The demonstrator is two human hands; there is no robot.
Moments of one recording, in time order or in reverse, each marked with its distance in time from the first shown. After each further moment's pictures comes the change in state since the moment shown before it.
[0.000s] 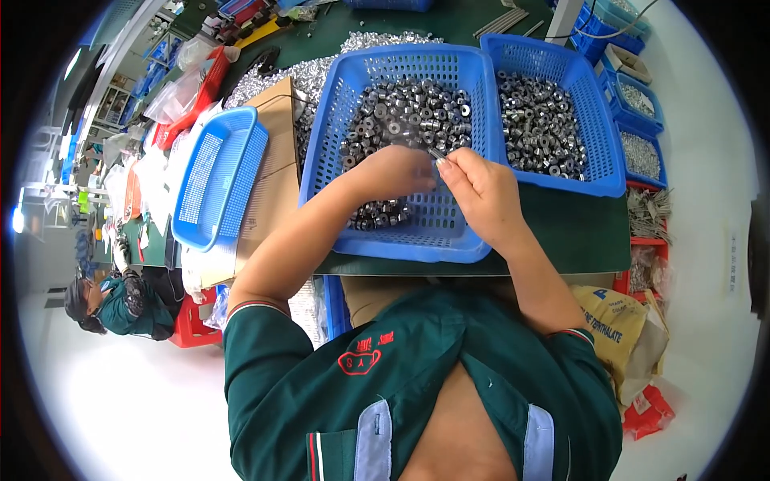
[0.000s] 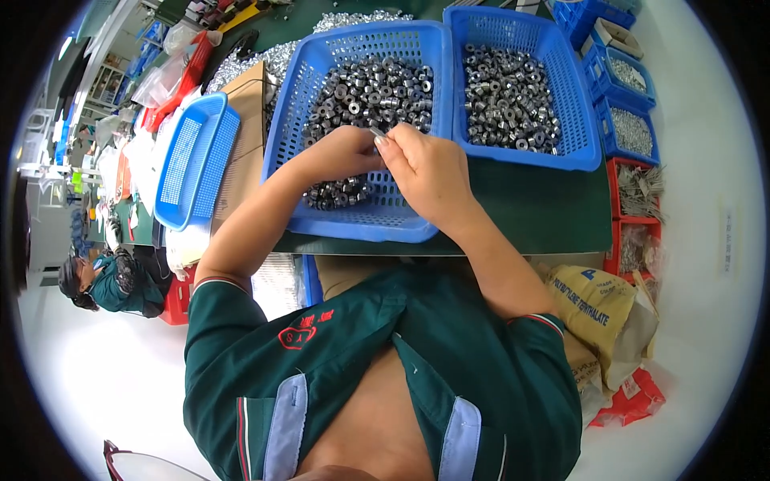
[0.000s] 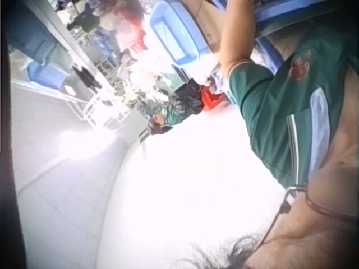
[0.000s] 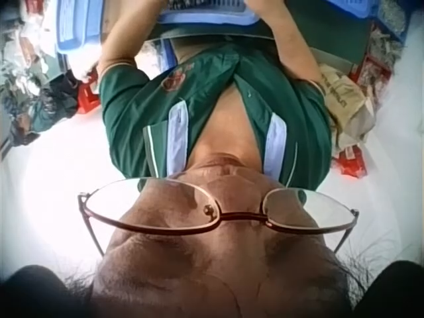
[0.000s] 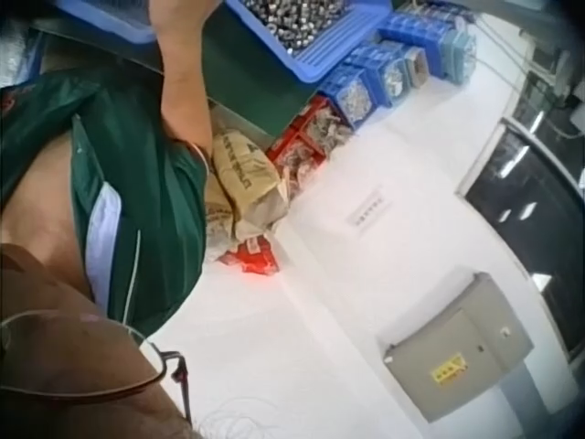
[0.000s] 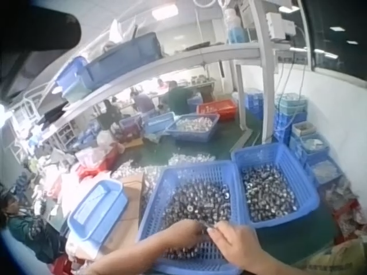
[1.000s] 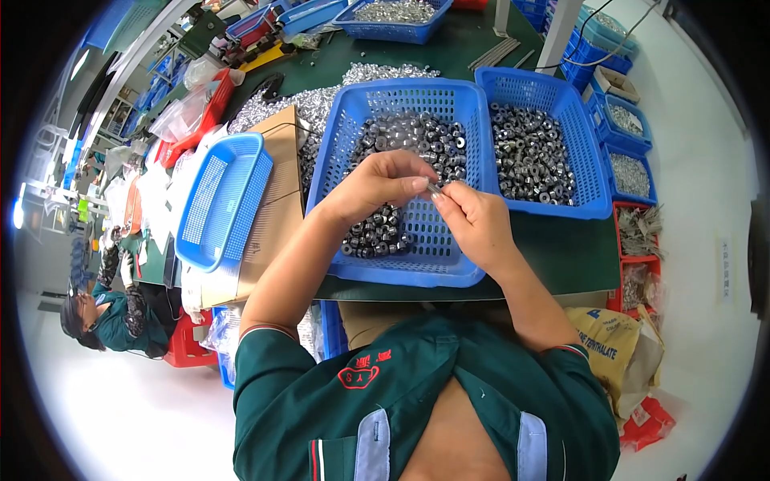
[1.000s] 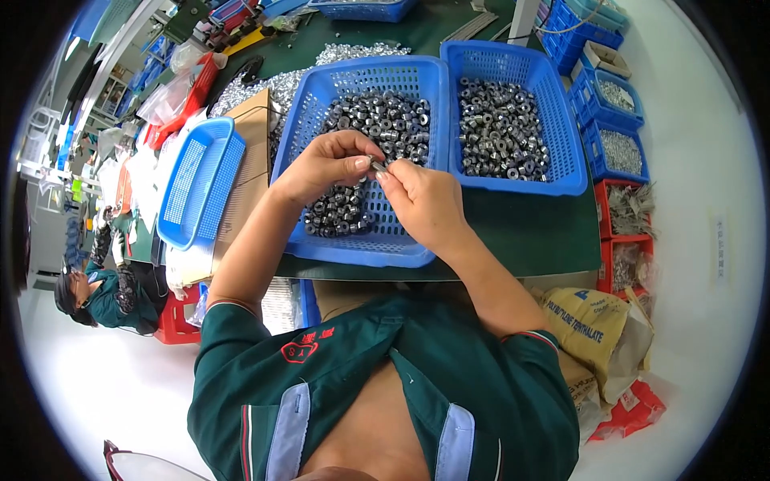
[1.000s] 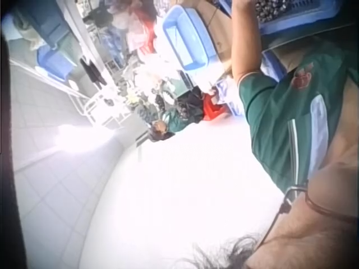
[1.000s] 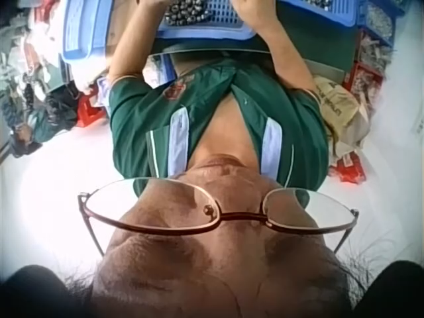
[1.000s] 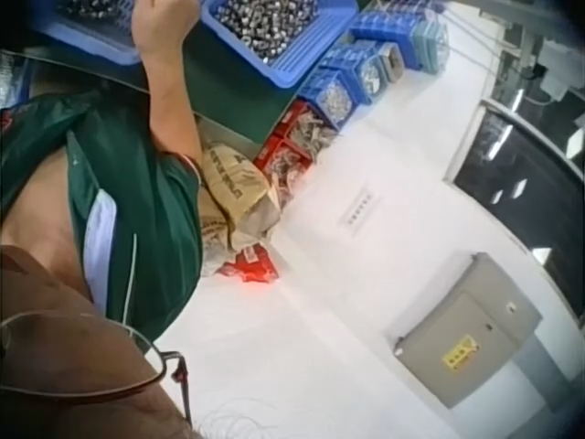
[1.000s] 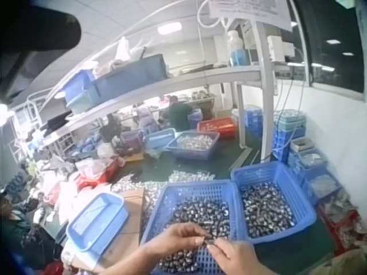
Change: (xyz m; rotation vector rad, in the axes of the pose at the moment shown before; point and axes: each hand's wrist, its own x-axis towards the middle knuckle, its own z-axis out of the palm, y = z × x) left_hand -0.021 0.004 -0.025 -1.113 0.050 0.116; right_hand -0.002 0.000 0.002 -0.040 0.005 0.020
